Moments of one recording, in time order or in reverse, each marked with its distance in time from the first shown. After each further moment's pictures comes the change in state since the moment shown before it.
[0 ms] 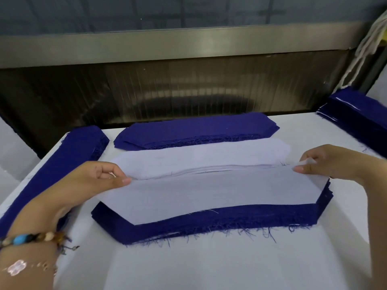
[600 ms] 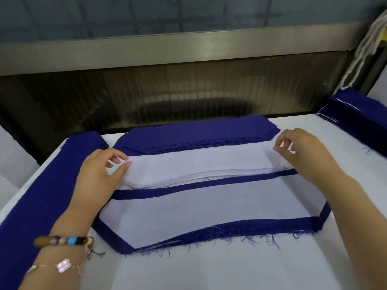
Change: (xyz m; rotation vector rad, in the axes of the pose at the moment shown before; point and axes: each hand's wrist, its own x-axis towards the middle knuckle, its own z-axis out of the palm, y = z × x) left_hand 0.032 -0.006 0.031 0.323 0.694 0.296; right_hand 0.015 -0.048 0.033 -0.008 0.618 -0.276
